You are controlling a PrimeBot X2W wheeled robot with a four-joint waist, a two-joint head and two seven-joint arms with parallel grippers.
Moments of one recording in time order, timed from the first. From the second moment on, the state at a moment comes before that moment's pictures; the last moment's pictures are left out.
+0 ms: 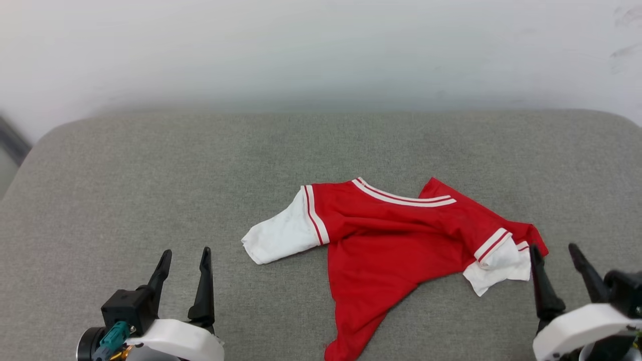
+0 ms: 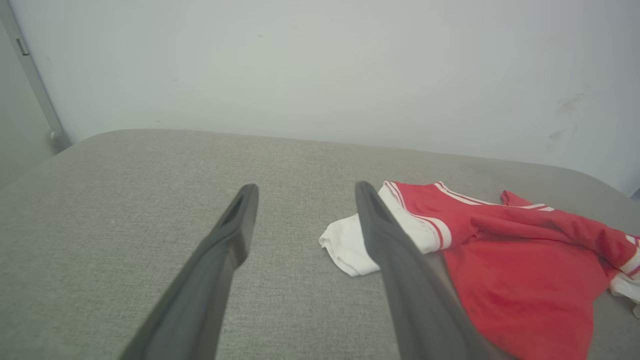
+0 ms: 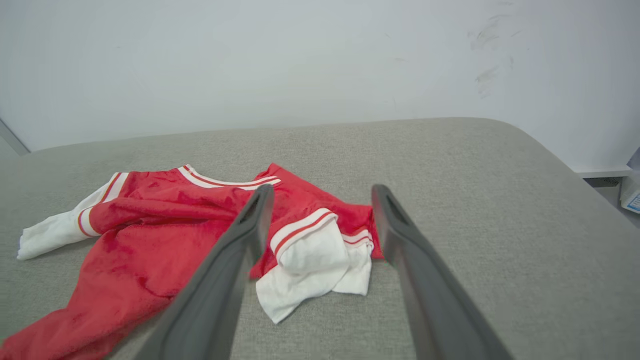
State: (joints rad) left arm -0.01 0.34 -0.32 0.03 -0.51 0.21 -0.21; right arm -0.01 -0.11 -0.11 0.09 0.19 0.13 -0.02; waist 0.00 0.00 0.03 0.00
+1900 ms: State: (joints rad) left arm -0.16 0.40 -0.38 0.07 -0.55 0.11 -0.05; right arm -0.12 -0.23 -0.13 0.10 0.31 0.13 0.69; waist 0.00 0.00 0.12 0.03
